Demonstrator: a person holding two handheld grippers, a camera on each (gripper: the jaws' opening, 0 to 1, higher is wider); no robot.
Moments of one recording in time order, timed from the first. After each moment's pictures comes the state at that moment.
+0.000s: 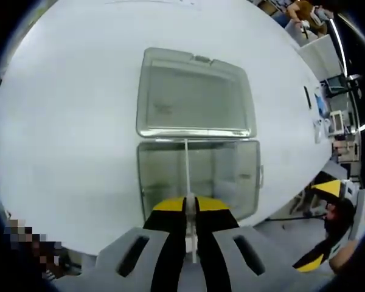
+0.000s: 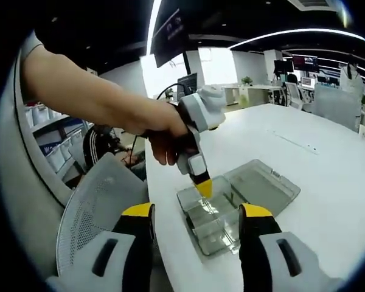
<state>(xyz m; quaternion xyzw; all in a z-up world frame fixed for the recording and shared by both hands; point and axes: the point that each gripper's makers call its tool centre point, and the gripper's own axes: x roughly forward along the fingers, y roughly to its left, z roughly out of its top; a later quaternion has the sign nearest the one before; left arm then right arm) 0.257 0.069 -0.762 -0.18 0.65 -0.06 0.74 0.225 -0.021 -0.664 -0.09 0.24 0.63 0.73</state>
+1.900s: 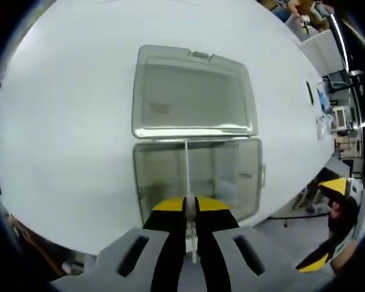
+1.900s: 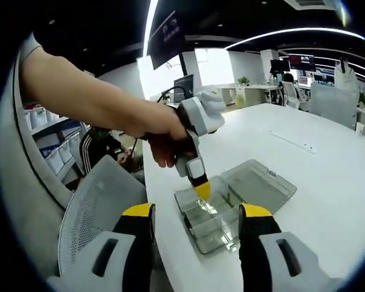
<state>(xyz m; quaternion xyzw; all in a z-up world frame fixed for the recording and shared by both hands) 0.258 0.067 -0.767 -0.16 0.66 -0.06 0.73 0.230 -0.025 -0.663 -0.08 0.24 0.62 0.74</state>
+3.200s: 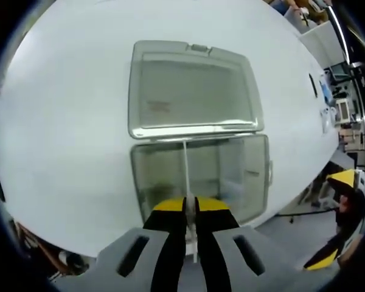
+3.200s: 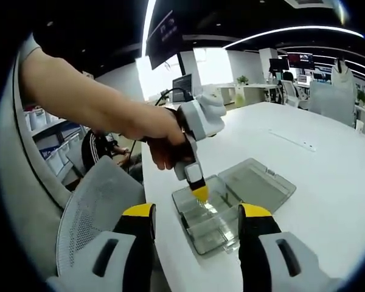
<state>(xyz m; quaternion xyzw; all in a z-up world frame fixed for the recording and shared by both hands) 0.257 0.069 -0.777 -0.13 0.67 -0.06 0.73 0.235 -0.024 -0.664 -0.08 0.25 0.62 0.74</state>
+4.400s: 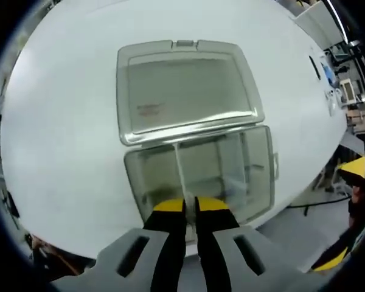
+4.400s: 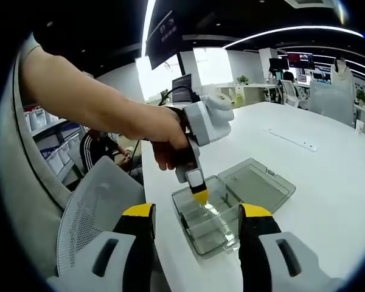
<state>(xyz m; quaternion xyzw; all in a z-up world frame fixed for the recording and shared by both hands) 0.256 0.064 -0.776 -0.07 0.68 -0.07 0.73 0.235 -0.024 -0.664 -0.08 0.25 0.62 0.74</state>
